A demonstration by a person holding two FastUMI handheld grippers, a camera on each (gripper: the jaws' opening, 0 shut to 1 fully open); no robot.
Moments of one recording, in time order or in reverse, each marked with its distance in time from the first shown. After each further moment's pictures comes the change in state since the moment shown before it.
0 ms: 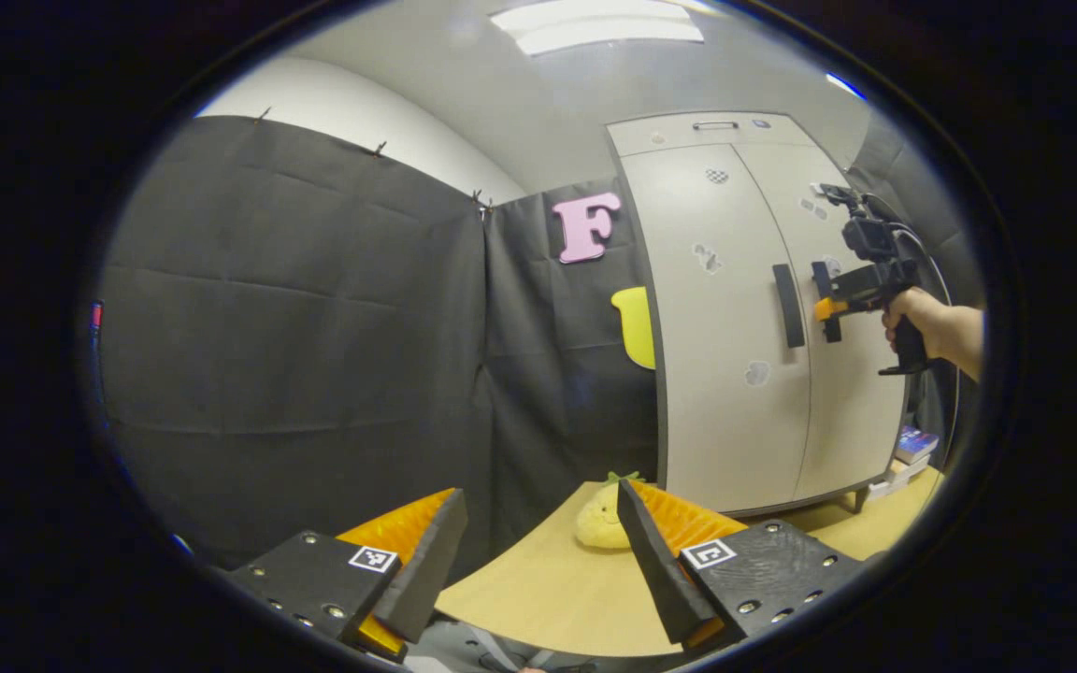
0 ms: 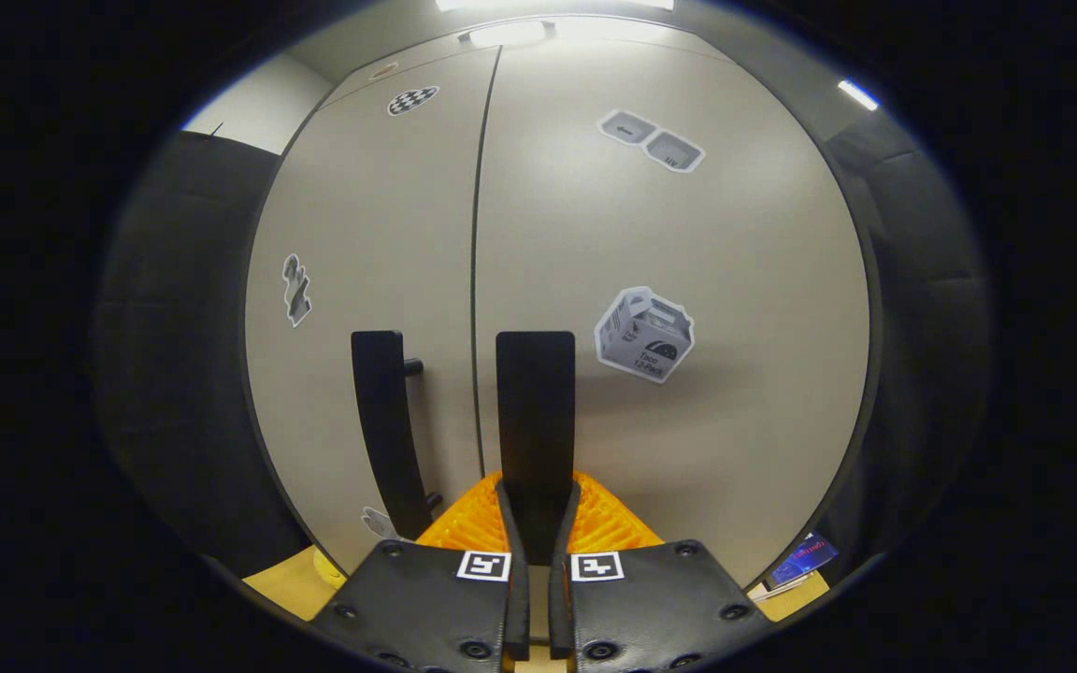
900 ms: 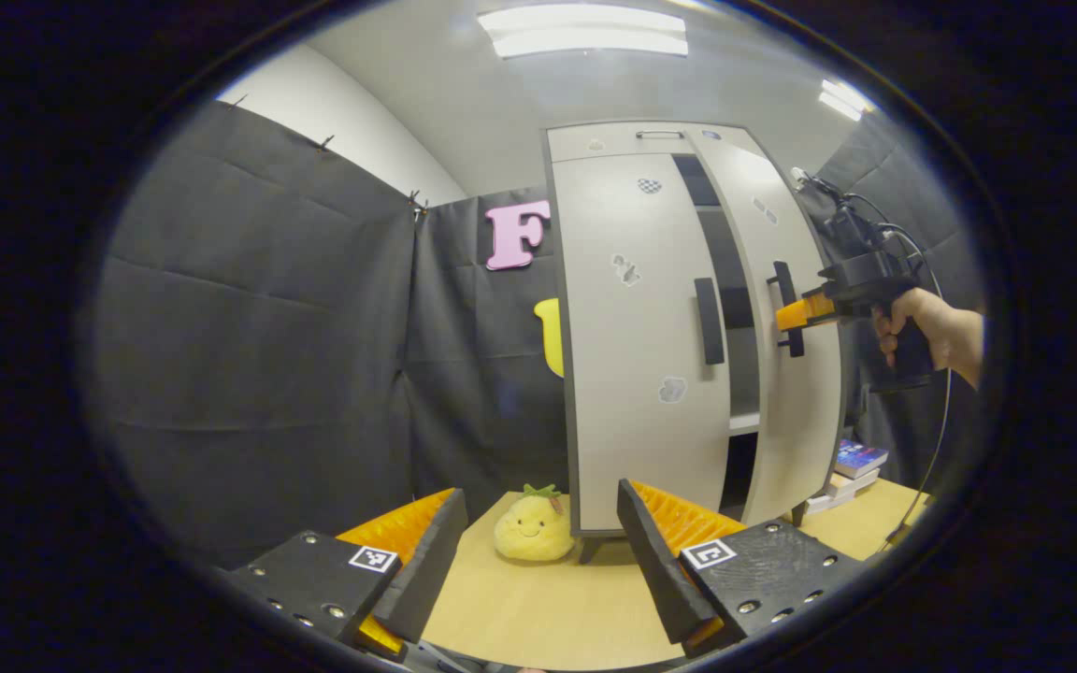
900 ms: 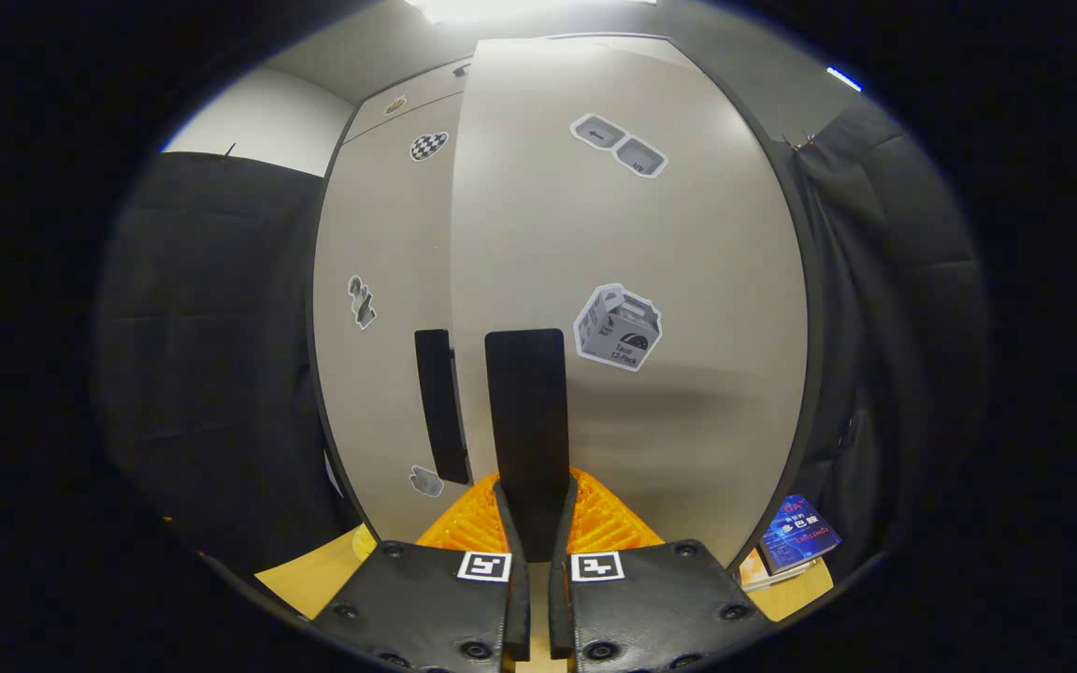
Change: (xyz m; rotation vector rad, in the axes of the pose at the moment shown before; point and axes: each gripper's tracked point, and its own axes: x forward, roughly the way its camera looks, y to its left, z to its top) left arm 0.019 -0.095 0.014 -0.037 -0.036 -0.239; right arm -0.055 -0.001 0.006 0.019 0.012 0.105
